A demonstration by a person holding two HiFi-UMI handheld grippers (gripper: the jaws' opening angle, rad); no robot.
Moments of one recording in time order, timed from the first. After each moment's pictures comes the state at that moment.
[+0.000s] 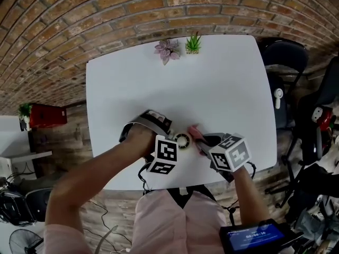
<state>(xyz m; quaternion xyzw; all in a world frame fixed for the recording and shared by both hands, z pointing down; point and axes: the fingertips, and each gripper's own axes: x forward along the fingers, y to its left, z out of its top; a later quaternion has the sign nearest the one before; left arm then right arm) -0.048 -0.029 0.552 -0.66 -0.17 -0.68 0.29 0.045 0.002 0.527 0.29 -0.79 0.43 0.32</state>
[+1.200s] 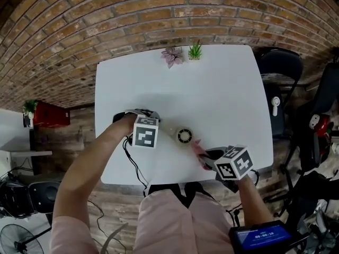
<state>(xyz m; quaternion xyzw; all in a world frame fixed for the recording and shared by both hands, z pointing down) -0.093 -0.010 0.552 -0.74 -0.19 -0.65 0.04 0.050 0.070 0.504 0.24 -0.80 0.45 0.33</state>
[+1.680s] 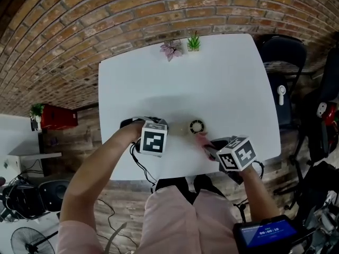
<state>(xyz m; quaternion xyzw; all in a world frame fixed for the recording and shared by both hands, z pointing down) -0.084 0.051 0.544 -0.72 -0.24 -0.65 -0.01 0.056 0.066 0.514 0.27 -0.79 0.44 0.34</state>
